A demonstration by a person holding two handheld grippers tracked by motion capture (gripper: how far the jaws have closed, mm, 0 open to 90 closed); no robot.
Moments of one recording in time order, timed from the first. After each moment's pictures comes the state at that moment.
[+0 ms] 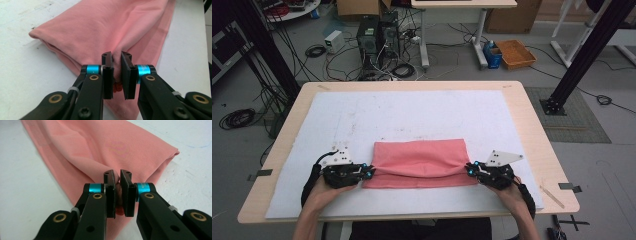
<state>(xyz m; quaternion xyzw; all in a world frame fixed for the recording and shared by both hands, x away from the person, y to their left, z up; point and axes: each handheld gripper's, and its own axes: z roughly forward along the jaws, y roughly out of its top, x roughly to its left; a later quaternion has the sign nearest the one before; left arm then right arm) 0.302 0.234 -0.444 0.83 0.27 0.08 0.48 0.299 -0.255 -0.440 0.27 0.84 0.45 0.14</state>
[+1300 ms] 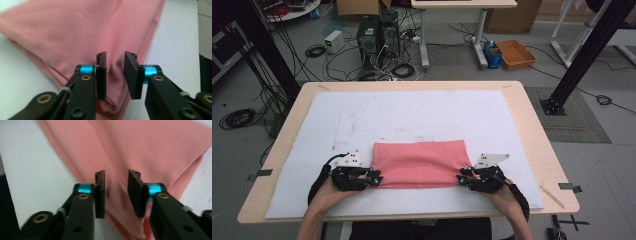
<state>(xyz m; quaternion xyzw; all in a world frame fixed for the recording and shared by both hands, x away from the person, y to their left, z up) 0.308 0.212 -0.437 0.84 0.26 0.06 0.47 0.300 -0.229 -0.440 0.29 0.85 0.42 0.10</state>
